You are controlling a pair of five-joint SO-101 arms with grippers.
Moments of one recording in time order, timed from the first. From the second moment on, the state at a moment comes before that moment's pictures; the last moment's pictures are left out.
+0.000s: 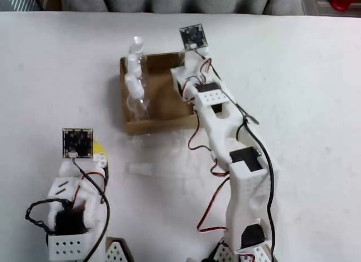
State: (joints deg) left arm -9.3 -104.2 97.1 51.0 -1.5; right arm -17.3 30.5 -0.4 17.2 2.9
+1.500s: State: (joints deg) left arm -9.3 -104.2 97.1 51.0 -1.5; right arm -17.3 30.7 -0.2 18.0 2.9
